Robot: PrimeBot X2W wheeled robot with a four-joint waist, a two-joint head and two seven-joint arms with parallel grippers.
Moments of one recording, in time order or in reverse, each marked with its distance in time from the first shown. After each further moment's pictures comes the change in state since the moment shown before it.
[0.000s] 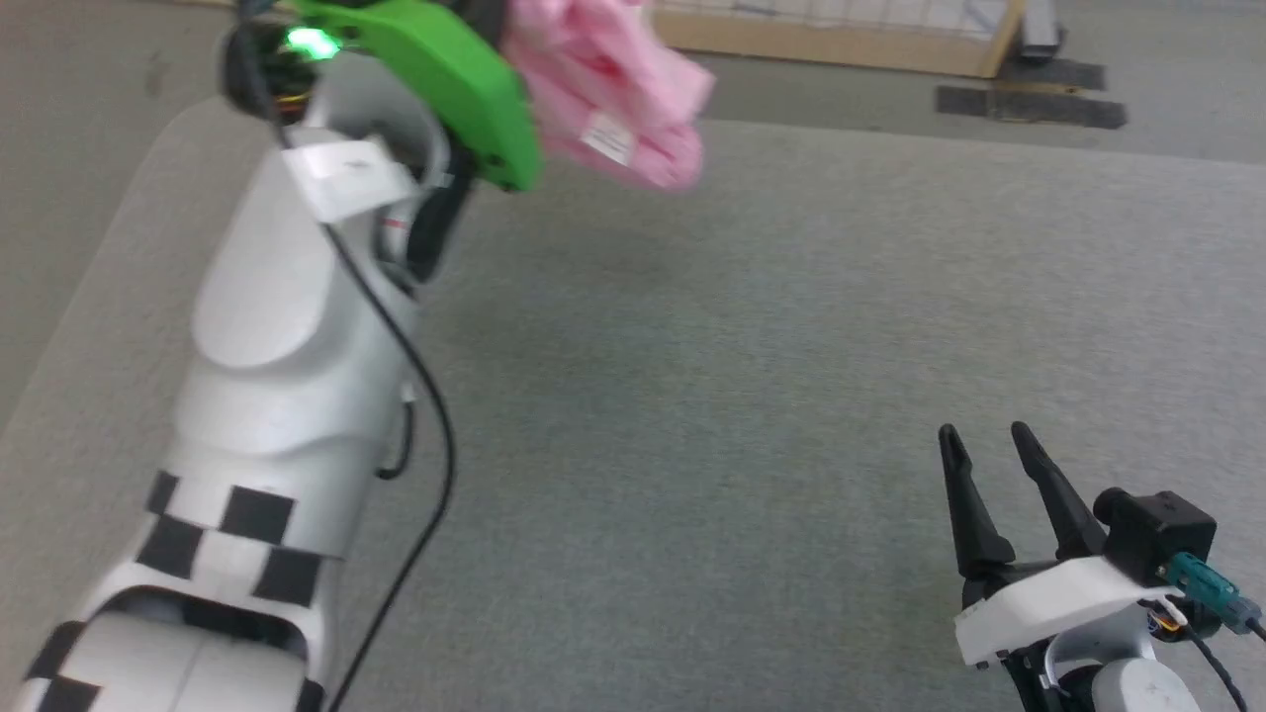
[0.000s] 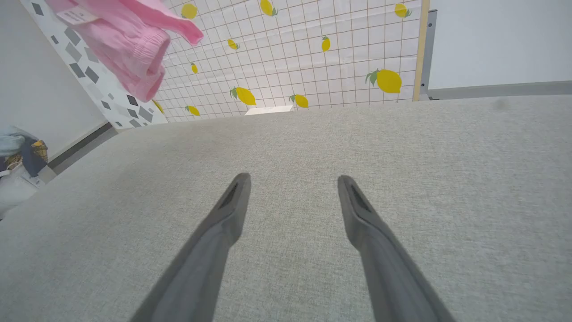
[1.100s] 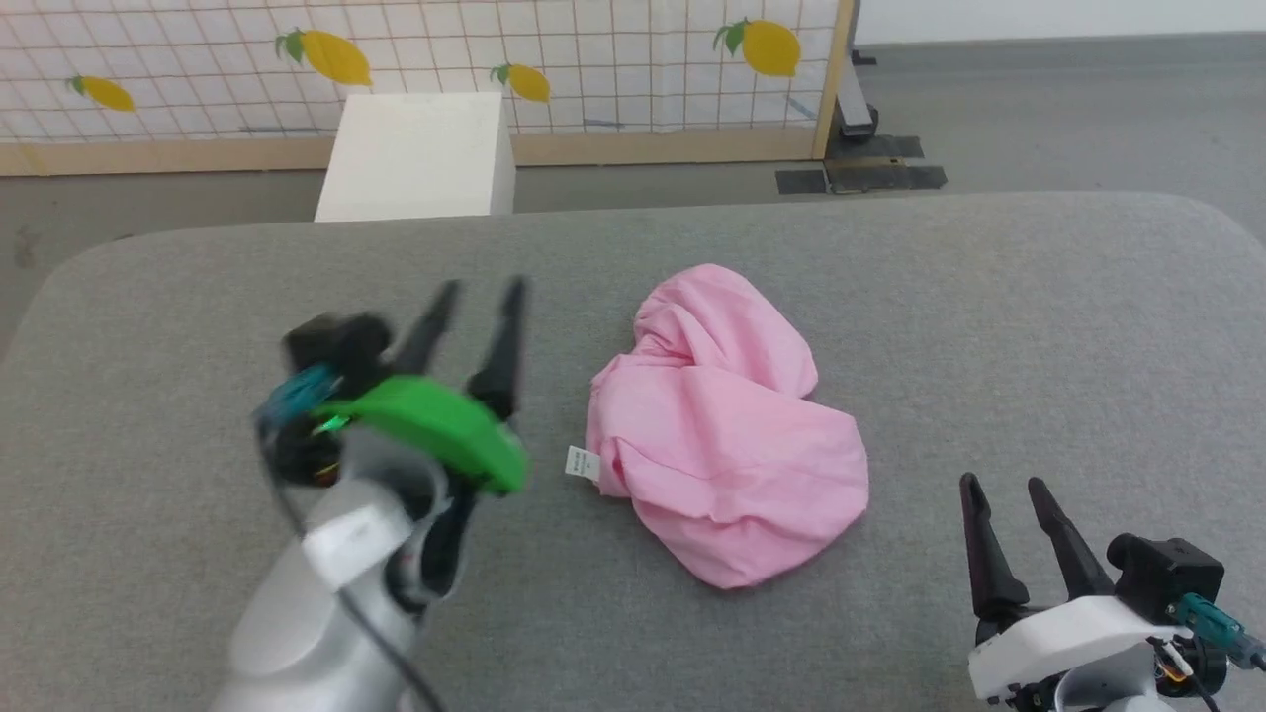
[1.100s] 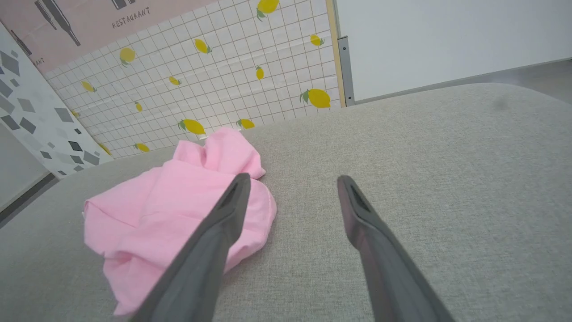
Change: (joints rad) left arm 0.538 0.050 -0.083 -0.213 -0.230 0.162 -0.210; right arm 0.028 -0.001 -0.038 0.119 0.050 0.000 -0.063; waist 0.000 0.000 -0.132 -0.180
